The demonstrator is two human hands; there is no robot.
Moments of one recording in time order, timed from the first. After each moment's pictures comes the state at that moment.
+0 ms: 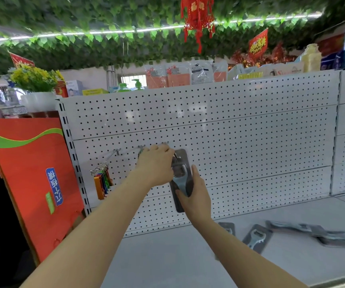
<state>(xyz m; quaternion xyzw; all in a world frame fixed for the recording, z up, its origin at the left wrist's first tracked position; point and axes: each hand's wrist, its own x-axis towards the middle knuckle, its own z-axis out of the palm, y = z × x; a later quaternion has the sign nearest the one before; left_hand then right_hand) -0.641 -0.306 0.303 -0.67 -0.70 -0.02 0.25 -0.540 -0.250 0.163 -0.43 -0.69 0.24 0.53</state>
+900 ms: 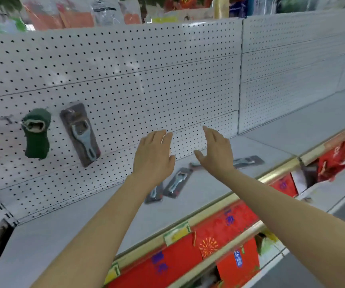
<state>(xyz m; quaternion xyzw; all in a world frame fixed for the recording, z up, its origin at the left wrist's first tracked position) -0.448 -0.294 0.175 -0.78 -0.57 -0.18 0.20 -0.262 -0.235 0.118 -0.58 -0.71 -0.08 0.39</state>
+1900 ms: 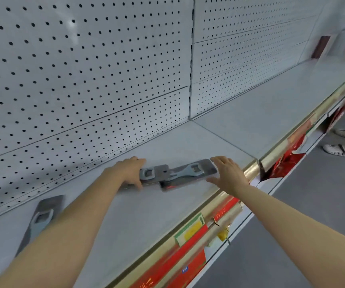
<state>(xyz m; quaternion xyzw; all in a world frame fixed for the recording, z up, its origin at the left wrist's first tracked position) -0.295 0.043 -0.002 -0.78 -0.58 0.18 -0.13 0.015 -0.042 -0.033 -0.71 -0.70 0.08 0.08</state>
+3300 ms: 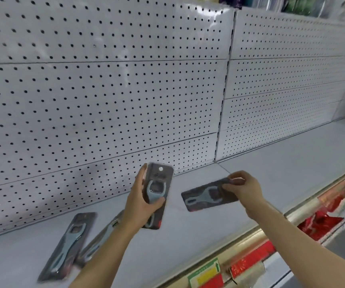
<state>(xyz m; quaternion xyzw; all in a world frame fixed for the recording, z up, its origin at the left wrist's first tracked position) -0.313 -0.050 0.022 -0.61 -0.55 -0.50 -0.28 -0.009 -0.017 0.051 -0.61 -0.48 0.37 0.51</state>
